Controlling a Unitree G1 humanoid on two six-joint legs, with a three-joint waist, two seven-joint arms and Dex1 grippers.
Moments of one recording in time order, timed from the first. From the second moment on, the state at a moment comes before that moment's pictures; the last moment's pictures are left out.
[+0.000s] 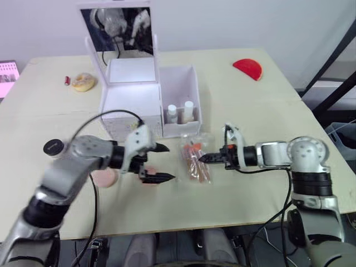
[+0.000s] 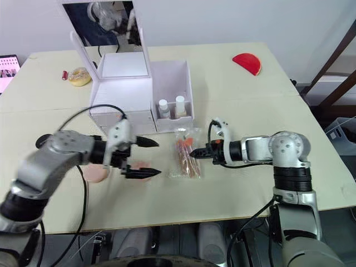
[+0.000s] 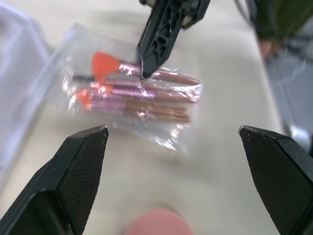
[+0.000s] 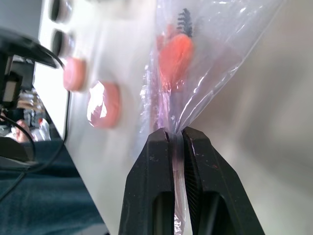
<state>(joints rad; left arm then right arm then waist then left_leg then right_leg) -0.34 0.78 0.03 -0.54 -0.59 0.87 -1.11 -0.59 -0.55 -0.19 -0.04 1.12 1.61 0.34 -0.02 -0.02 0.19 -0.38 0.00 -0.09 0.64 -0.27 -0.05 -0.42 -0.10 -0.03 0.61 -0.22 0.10</state>
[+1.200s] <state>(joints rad) -0.10 0.78 0.50 -0.74 -1.01 0.91 -0.59 -1.27 -0.39 0.09 0.93 0.35 0.35 0.94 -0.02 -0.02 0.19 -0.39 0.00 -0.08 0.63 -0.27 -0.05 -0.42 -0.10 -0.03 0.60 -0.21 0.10</state>
